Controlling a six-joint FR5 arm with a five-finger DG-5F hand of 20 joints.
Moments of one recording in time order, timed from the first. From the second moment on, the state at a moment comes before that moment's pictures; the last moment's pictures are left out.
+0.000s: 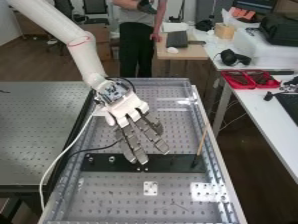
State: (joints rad) arm 1.82 -2.09 -1.83 -2.13 -0.34 -0.68
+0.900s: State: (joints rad) arm 1.96 -2.03 -1.75 -2.39 -0.75 -0.58
